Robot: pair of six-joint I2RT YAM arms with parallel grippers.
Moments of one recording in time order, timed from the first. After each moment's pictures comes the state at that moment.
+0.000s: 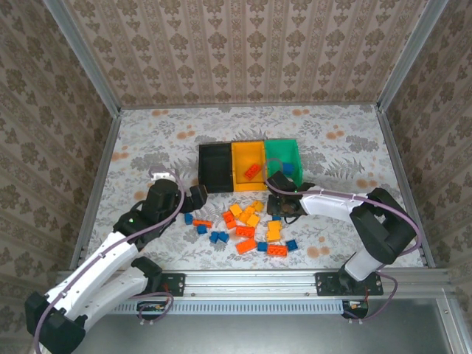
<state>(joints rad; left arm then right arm) -0.63 0.76 0.60 -0.50 -0.18 -0.64 0.66 1.59 0.80 -0.40 0.11 0.77</state>
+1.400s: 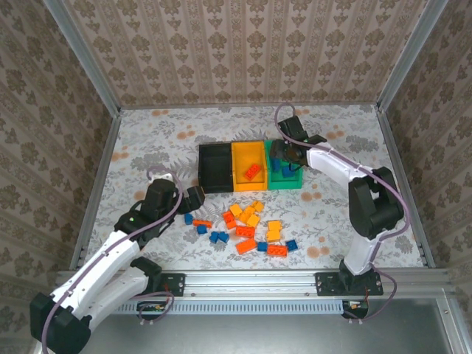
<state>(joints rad) -0.56 0.77 0.56 -0.50 -0.10 -0.67 0.38 1.77 1.31 -0.48 0.14 0.55</state>
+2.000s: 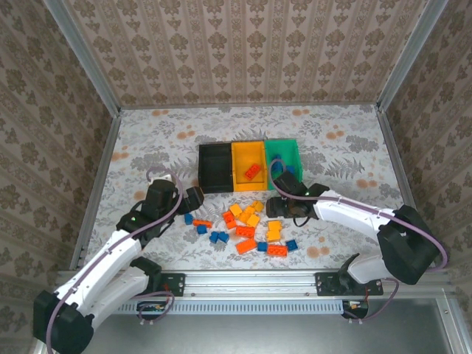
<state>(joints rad) -0.52 0.80 0.53 -0.45 -0.07 -0.68 0.69 1.40 0.78 -0.55 0.07 0.63</state>
